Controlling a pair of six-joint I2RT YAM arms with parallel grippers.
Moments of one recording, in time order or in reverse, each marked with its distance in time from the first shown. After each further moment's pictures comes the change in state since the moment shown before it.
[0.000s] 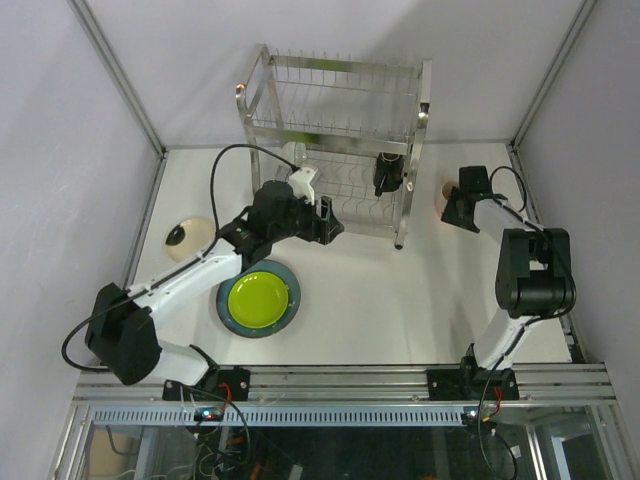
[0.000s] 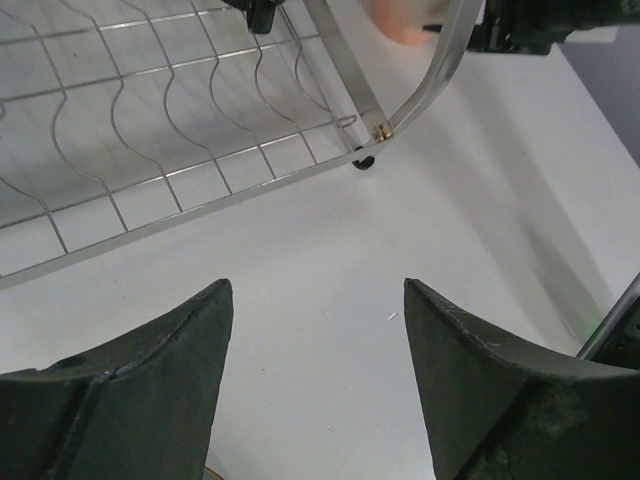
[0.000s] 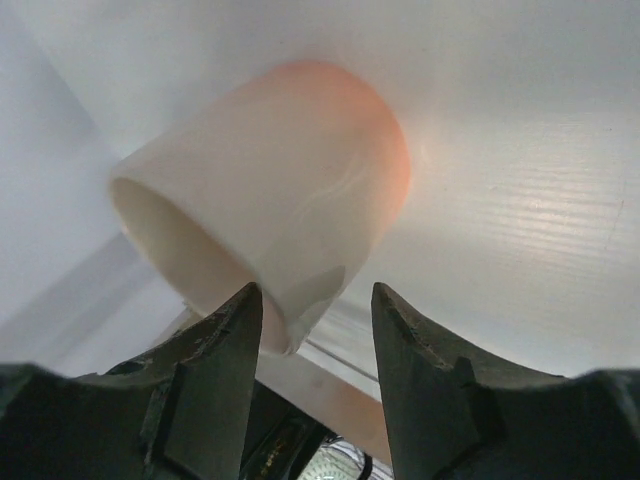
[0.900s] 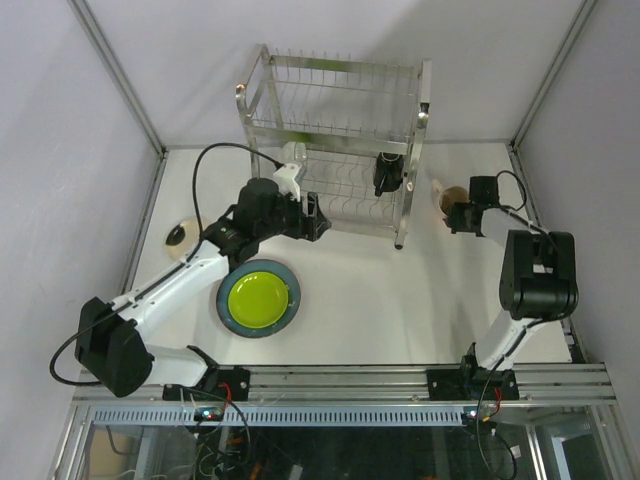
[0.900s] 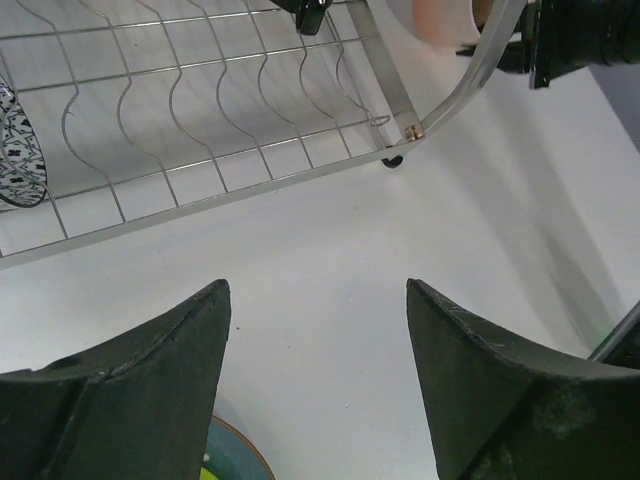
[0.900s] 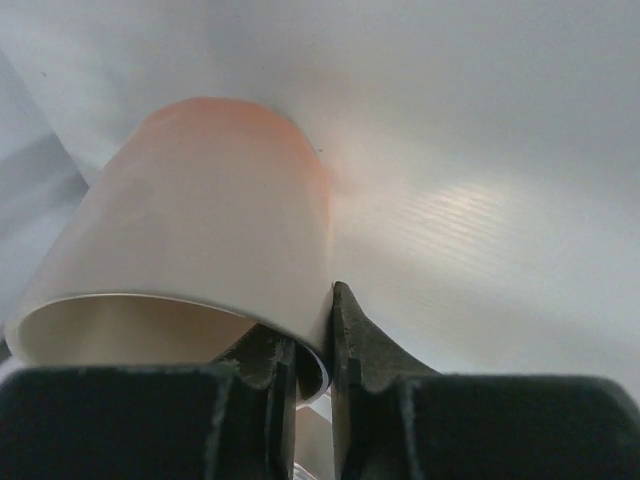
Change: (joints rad) left arm 0.041 -0.080 0.003 -0.089 -0.037 0.005; right arm -0.059 0.028 -0.069 0.107 -0.150 -0.269
